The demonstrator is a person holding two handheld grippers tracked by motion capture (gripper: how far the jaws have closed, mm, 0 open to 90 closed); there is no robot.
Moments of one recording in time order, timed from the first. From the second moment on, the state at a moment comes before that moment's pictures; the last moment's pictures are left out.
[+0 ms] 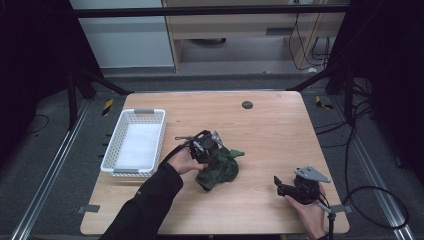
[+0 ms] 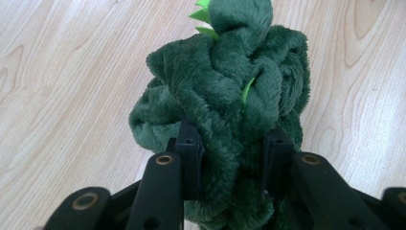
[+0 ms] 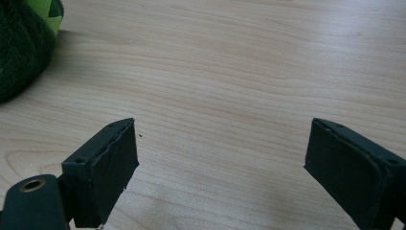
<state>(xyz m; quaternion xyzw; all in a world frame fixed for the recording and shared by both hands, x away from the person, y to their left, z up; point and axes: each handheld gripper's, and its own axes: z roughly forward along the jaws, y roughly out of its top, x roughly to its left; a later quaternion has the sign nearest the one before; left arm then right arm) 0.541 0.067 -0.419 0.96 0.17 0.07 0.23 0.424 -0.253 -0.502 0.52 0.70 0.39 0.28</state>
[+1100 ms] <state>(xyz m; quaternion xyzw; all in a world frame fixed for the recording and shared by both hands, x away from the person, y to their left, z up) 0.524 0.099 -0.397 0.91 0.24 0.12 0.32 0.424 -0.253 -0.502 0.52 0.70 0.39 0.28</state>
